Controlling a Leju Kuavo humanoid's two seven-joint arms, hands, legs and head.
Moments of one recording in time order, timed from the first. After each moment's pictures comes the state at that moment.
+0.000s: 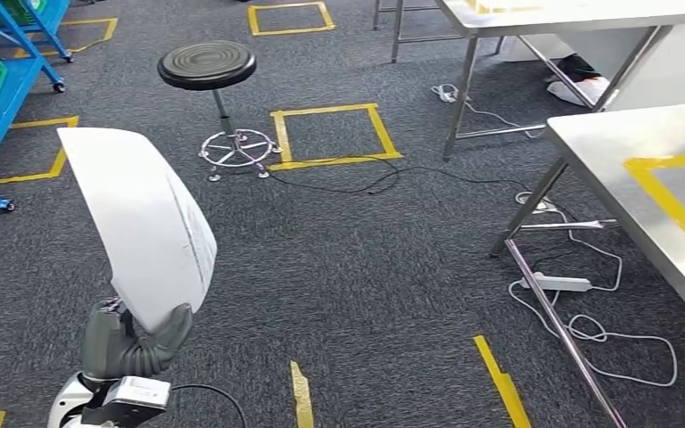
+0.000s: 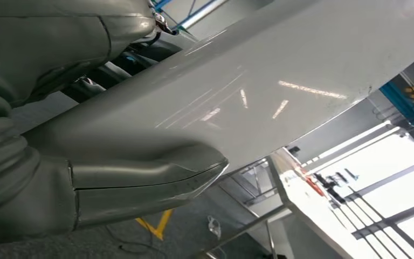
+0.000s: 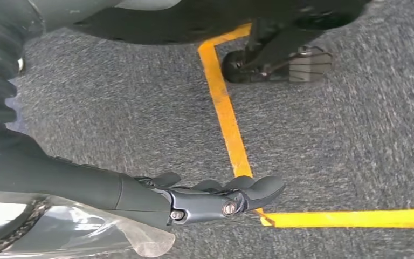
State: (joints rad) left arm 0.24 -0.02 -0.18 -1.81 -0.38 0.36 -0.56; right arm -0.05 0.08 1.08 0.00 -1.14 -0.36 -0.44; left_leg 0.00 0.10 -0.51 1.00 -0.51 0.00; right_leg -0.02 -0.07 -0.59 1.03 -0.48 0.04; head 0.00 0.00
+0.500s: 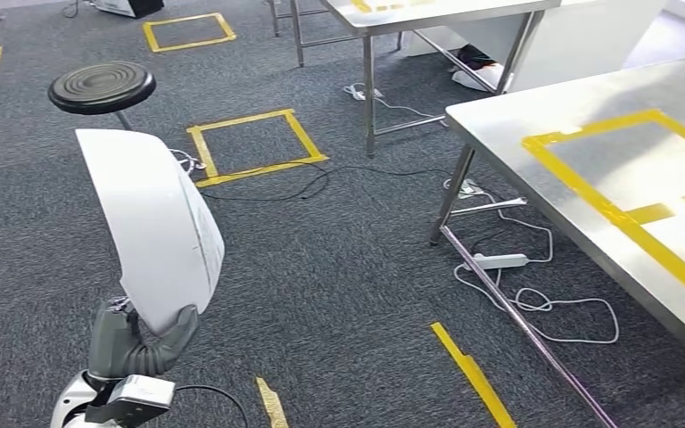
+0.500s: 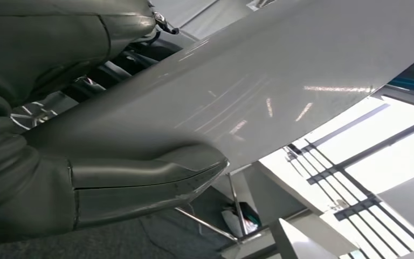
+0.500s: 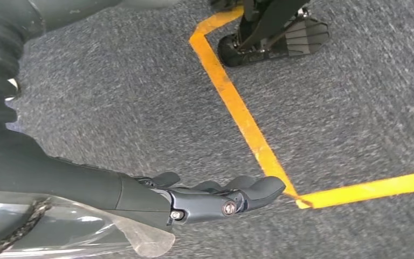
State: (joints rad) left arm 0.22 -0.03 -0.18 -1.79 -0.37 0.33 -0.56; right arm -0.05 0.07 1.09 0.00 -1.16 -0.36 -0.44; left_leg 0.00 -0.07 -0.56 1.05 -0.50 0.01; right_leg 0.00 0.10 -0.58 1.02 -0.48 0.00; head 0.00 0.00
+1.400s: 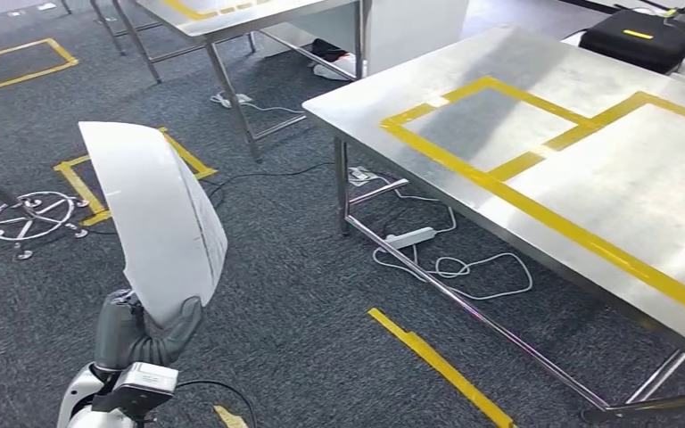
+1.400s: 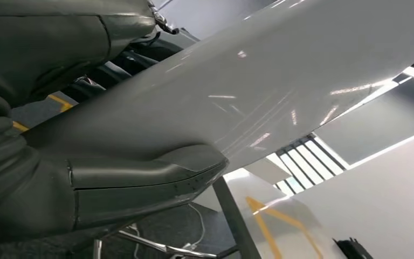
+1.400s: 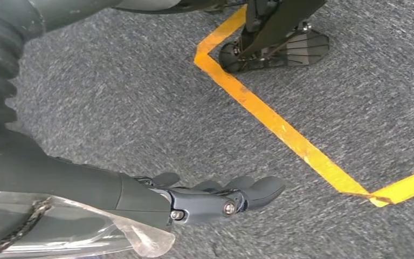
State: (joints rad) left arm 0.18 -0.04 -0.20 -1.76 -0.35 0.34 -0.54; right arm -0.04 0.07 1.11 0.00 -1.18 -0.34 -0.45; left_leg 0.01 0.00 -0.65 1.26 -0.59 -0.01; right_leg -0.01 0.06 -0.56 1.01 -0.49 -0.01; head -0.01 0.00
